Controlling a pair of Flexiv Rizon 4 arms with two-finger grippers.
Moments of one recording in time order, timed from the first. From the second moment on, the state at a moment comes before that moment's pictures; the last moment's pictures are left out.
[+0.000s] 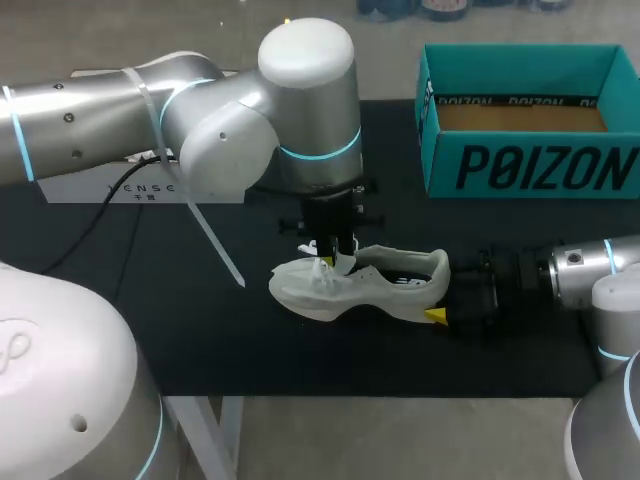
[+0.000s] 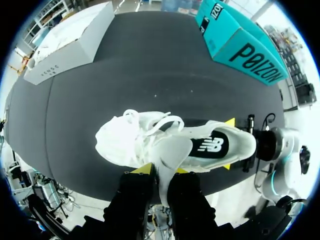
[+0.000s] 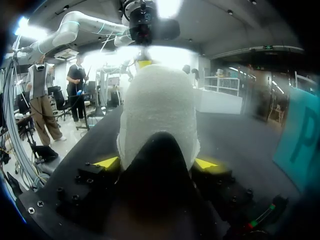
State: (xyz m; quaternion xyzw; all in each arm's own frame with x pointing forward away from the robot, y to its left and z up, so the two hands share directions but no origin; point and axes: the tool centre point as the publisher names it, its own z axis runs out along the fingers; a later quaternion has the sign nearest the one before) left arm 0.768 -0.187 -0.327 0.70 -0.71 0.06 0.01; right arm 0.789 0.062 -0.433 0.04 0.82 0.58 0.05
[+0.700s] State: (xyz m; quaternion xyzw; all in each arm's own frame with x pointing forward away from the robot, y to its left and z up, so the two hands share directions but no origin) left arm 0.759 -0.144 -0.358 0.74 -0.67 0.03 0.05; right arm 0.789 0.063 -0.433 0.04 0.82 0.58 0.05
